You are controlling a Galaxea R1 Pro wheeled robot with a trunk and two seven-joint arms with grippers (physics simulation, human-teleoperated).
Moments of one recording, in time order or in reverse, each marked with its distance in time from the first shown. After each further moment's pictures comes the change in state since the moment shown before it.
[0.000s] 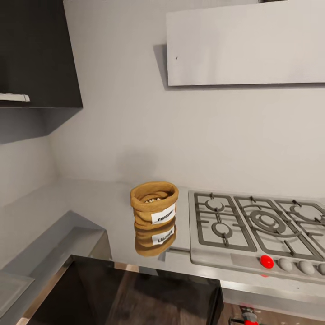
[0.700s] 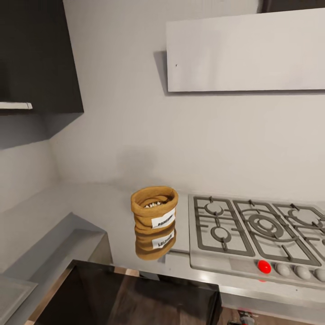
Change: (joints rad) left arm 0.000 -0.001 0.000 0.000 0.000 0.000 0.001; right arm 0.000 -0.010 -0.001 0.000 -0.002 -0.015 0.000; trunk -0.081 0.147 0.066
